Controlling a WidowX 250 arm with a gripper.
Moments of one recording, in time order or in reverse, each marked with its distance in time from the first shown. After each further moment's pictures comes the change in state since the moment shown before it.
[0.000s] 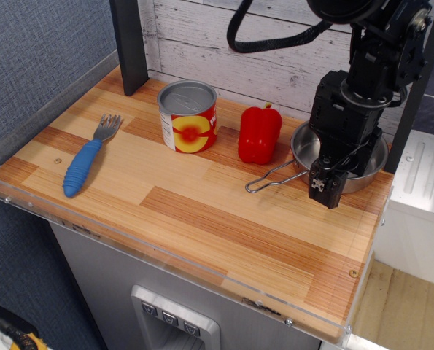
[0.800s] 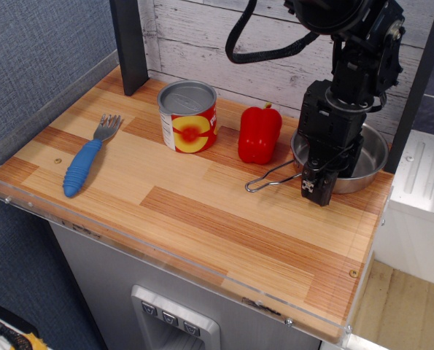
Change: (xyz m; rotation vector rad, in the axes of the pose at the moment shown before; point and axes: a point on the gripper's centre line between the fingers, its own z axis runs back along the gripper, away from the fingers) arm 0.011 -0.007 -0.021 0.046 0.032 0.027
